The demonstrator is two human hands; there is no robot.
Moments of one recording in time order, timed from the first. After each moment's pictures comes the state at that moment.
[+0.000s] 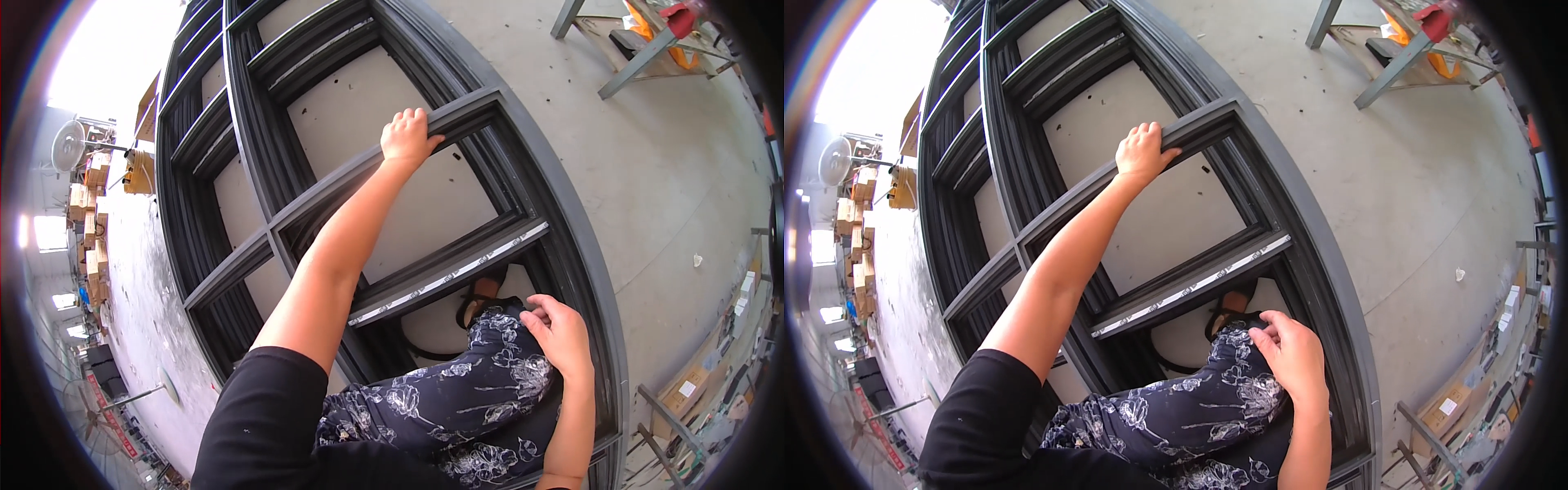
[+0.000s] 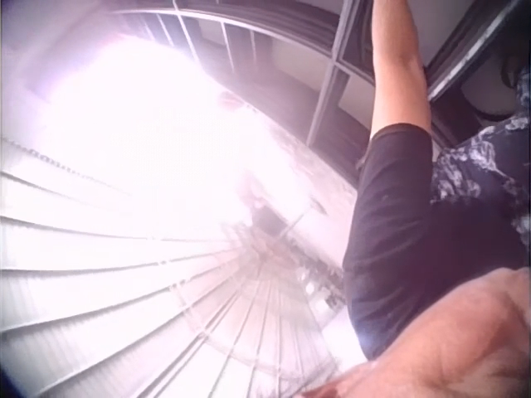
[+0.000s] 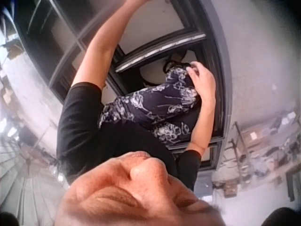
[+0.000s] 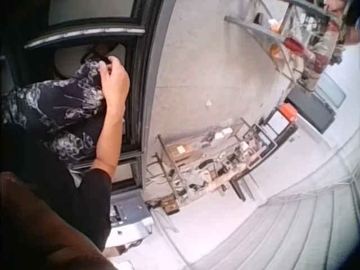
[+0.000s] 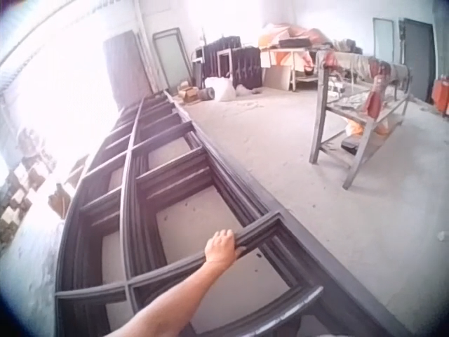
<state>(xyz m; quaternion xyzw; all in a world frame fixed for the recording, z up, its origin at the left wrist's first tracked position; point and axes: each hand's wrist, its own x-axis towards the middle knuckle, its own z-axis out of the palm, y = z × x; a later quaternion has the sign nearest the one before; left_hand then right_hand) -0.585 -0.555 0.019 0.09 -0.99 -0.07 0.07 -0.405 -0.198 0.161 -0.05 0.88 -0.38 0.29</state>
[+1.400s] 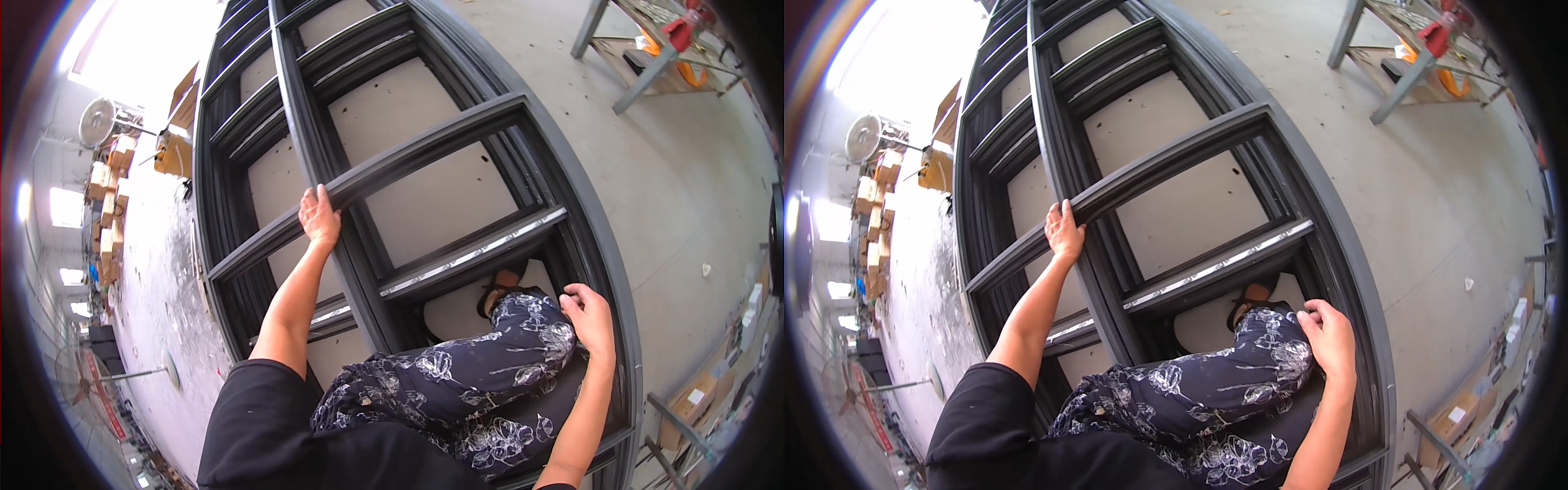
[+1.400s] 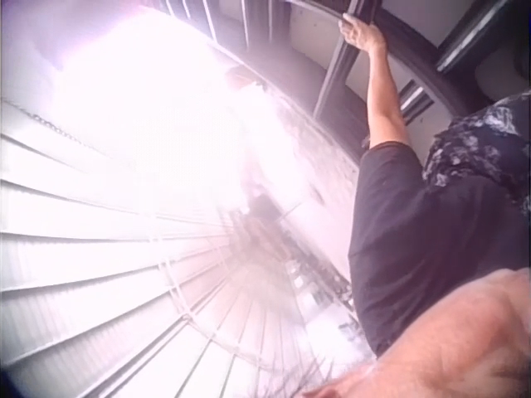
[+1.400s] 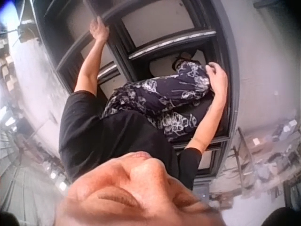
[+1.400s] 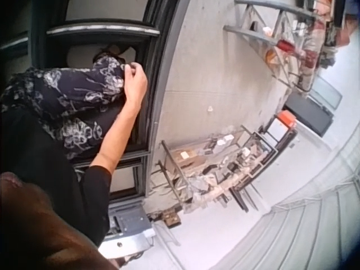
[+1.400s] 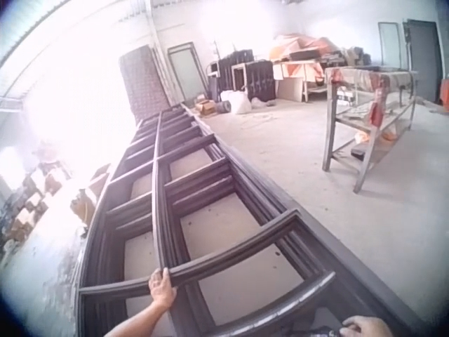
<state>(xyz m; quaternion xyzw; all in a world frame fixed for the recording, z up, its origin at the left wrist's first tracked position) -0.297 -0.717 0.013 0.35 -0.93 0.04 0.05 -0.368 -0.158 0.147 -0.04 0.88 -0.40 0.25</state>
